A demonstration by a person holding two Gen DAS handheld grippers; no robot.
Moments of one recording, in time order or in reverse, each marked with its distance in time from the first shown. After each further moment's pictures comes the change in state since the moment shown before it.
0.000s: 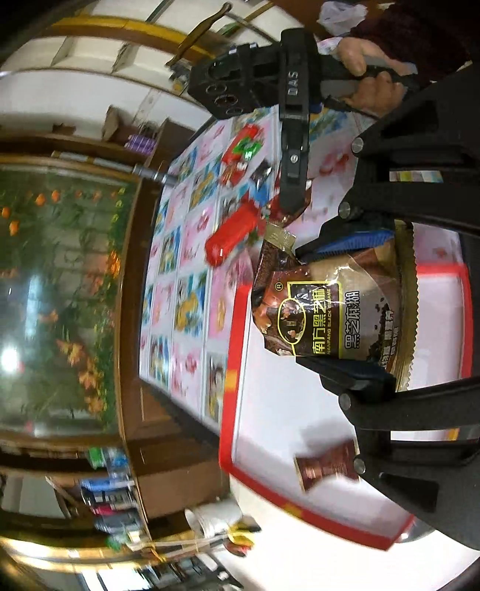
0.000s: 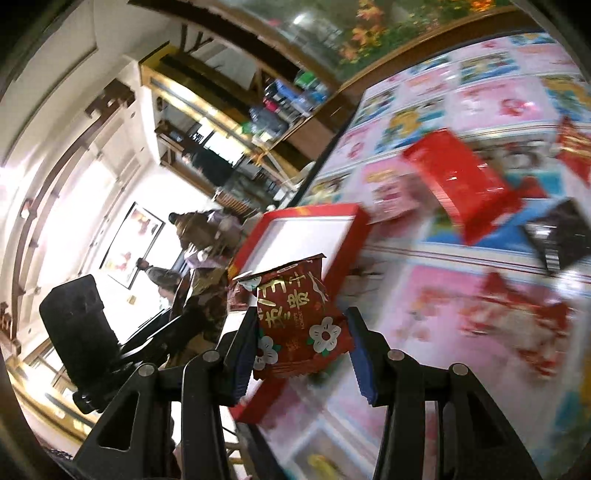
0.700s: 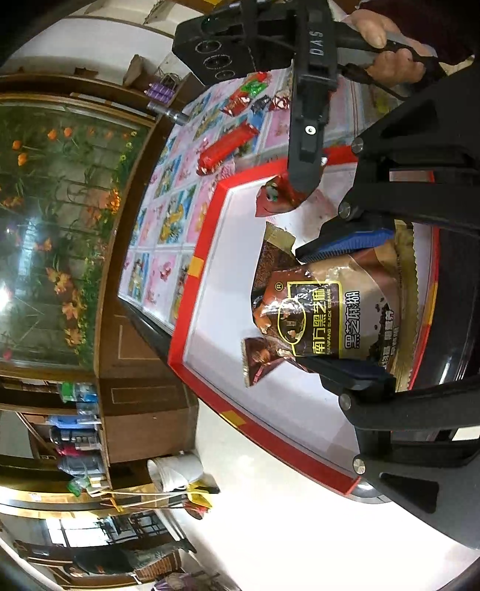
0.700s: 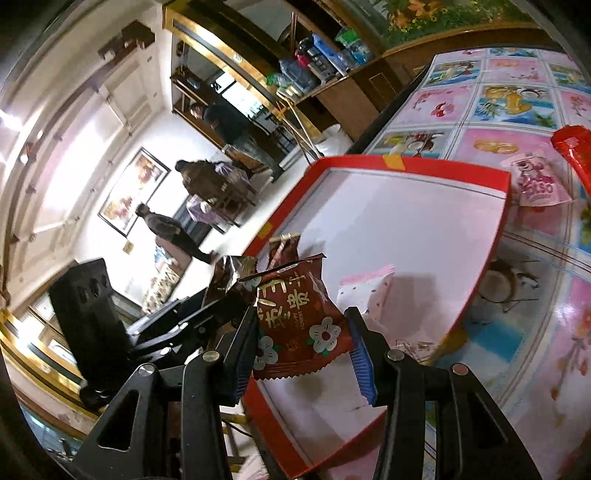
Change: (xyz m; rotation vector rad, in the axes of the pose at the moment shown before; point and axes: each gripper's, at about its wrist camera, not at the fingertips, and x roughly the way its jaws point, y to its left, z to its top) left arm 0.006 0.090 -0.038 -0.143 0.042 0.129; right arm 0.107 0.072 -0.011 -0.145 0.156 -0.051
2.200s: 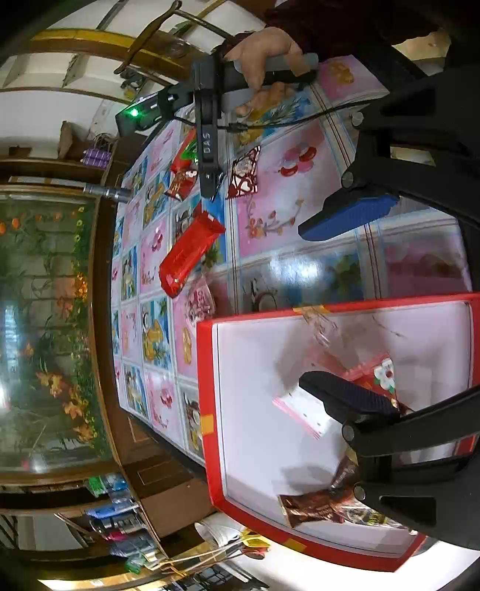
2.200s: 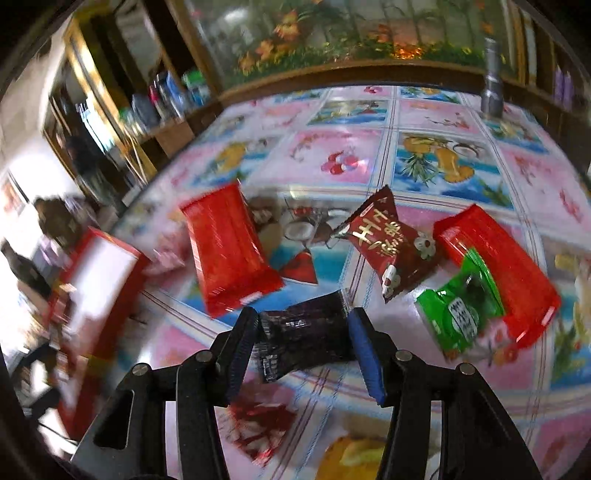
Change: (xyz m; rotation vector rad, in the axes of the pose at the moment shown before) left arm 0.014 -0.143 0.001 0.301 0.058 -0.132; right arm -0.154 -0.171 0.003 0.077 -0.132 -0.669
